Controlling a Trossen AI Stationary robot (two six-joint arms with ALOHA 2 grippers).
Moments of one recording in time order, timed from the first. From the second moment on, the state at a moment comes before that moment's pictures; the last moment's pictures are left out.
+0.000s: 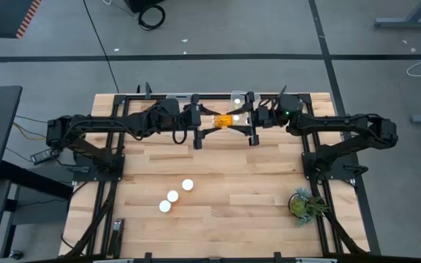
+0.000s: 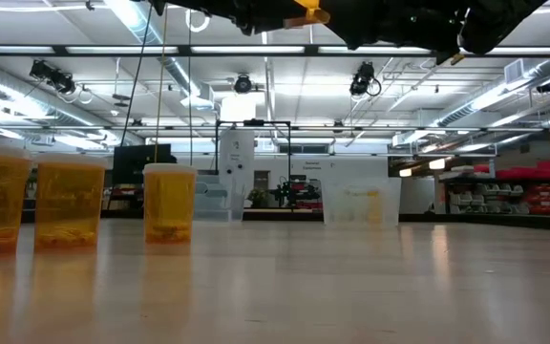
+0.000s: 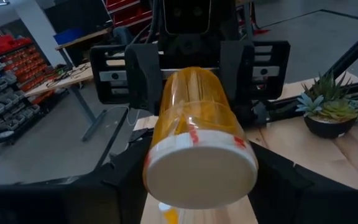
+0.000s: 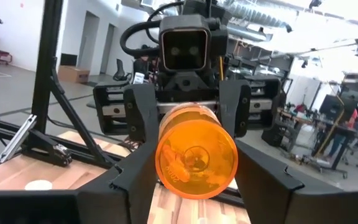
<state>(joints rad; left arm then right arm) 0.18 1.43 1.10 0.21 0.02 0.32 -0.34 1.23 0.70 0.71 -0.46 -0.22</state>
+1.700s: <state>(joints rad) 0.63 1.62 1.11 -0.30 -0.14 -0.13 -0.44 0.87 0.70 0.14 -0.34 -0.21</state>
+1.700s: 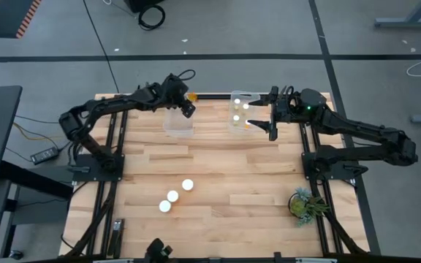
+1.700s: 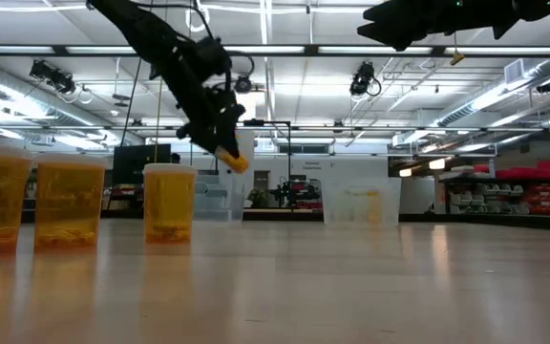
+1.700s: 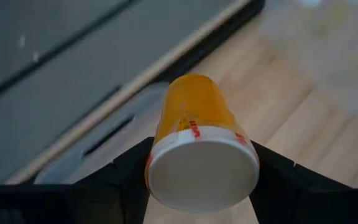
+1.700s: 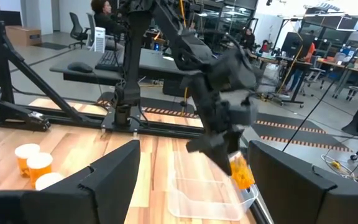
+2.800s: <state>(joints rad) 0.62 2.00 1.49 -1.05 -0.07 -0.24 -0.44 0.87 0.69 0.14 -0.34 -0.21</state>
